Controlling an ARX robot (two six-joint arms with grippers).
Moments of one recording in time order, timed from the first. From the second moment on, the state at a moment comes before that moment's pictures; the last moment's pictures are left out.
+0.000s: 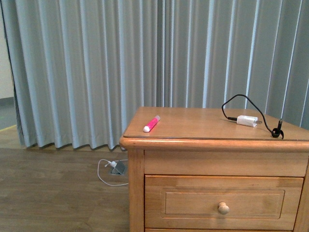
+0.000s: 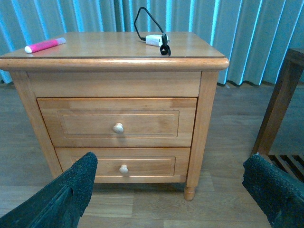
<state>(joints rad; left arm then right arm) 0.07 0.02 0.02 0.05 0.07 -0.06 0.00 0.00 0.01 0.00 0.00 -0.01</state>
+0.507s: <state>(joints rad) 0.07 0.02 0.02 0.05 0.07 -0.06 0.03 0.39 0.08 0.07 -0.14 0.04</state>
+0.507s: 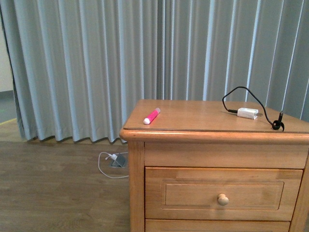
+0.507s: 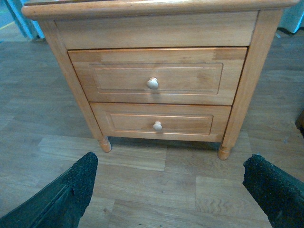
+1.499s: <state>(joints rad) 0.07 0.02 0.02 0.05 0.07 -0.06 0.27 1.91 0.71 0.83 0.12 0.07</state>
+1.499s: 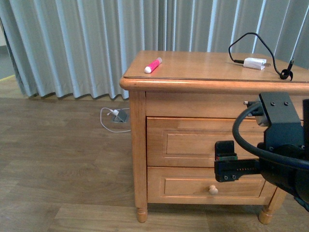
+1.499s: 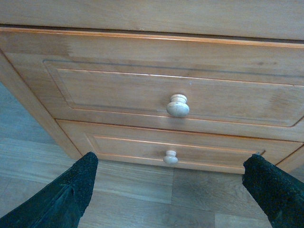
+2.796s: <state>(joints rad) 0.07 0.02 0.02 0.05 0.07 -0.06 0.23 2.35 1.19 0.76 0.21 0.07</state>
